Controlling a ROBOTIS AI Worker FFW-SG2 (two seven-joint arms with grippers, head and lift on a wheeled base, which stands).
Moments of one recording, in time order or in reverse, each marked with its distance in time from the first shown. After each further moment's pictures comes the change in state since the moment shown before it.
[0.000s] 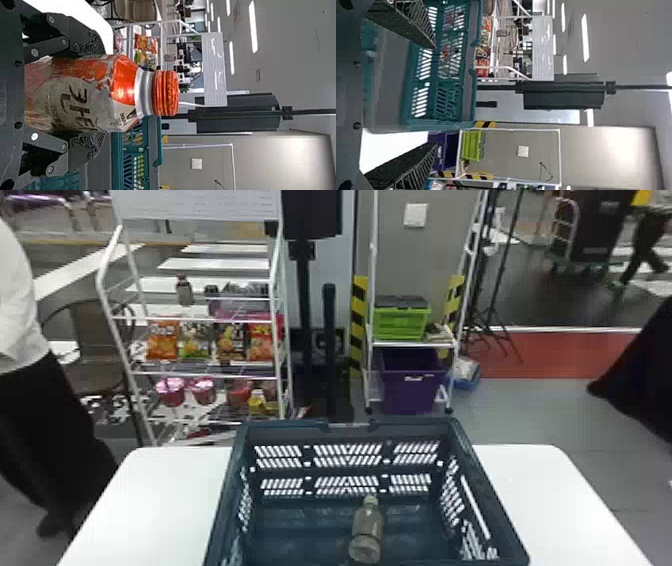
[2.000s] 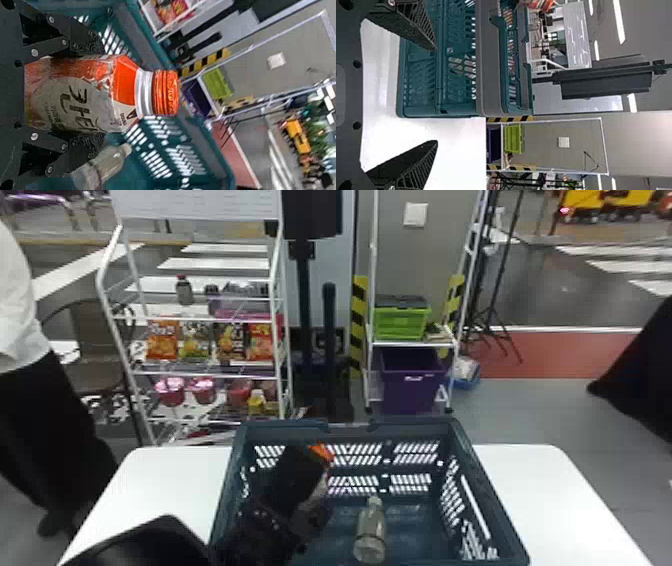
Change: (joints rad) left arm -0.952 -0.093 -0.225 -0.107 0.065 1.488 -0.497; right arm 0.133 0.044 -0.059 0.216 -0.071 -0.178 0.096
